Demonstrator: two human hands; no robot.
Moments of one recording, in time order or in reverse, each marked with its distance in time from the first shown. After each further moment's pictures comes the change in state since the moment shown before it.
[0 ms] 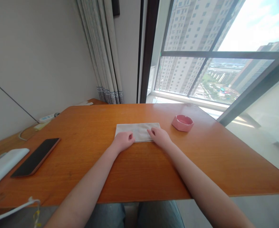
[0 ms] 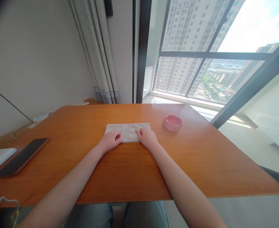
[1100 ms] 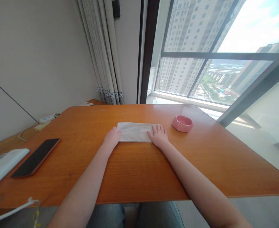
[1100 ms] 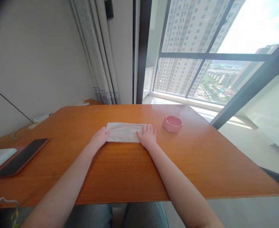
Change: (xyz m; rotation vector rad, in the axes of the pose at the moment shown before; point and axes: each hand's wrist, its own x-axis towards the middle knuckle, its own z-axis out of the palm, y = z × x) left_hand 0.007 -0.039 -0.009 0.219 0.022 -0.442; right_hand 0.016 0.013 0.033 -0.107 -0.071 0.224
